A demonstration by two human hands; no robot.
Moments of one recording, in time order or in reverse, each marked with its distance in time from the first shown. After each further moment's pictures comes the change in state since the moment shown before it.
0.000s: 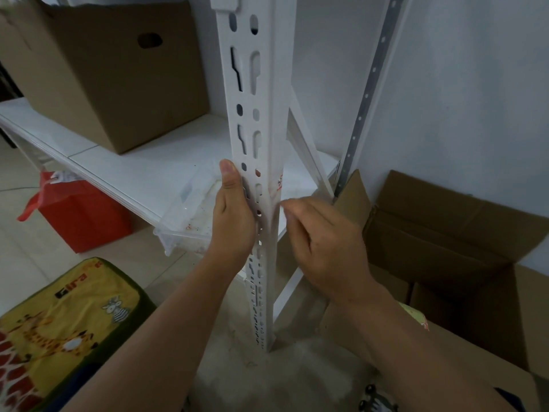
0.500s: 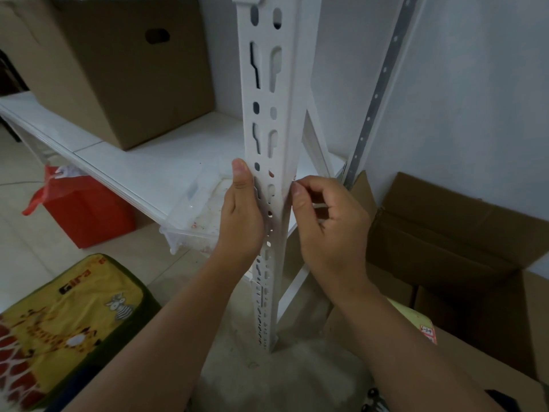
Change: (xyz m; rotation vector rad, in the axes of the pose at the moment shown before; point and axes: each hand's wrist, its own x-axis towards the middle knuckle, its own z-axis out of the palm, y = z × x) left_hand 0.000 0.001 -0.005 0.024 -0.069 0.029; right_hand 0.017 -0.016 0.013 0.274 0.123 0.331
